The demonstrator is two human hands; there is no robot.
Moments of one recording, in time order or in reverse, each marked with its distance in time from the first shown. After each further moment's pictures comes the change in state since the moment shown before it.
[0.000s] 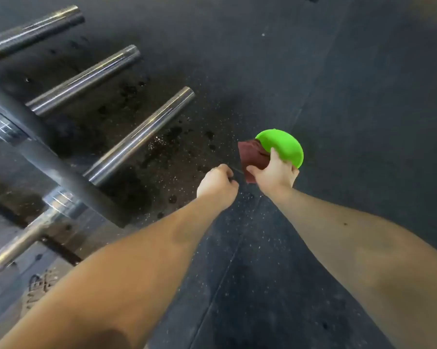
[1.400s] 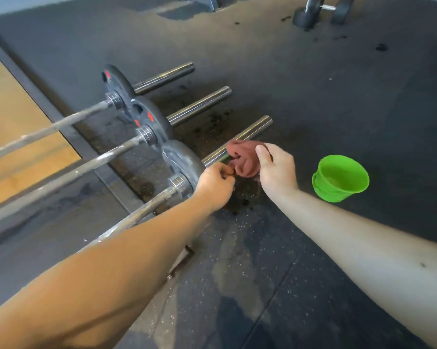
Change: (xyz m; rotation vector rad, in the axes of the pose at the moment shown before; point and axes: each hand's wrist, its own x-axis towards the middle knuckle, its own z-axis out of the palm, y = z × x) left_hand -0.126 -0.084 -0.164 -0.304 0.289 -0.046; right_hand -0.183 -0.173 -0.063 0.804 -0.103 -0.456
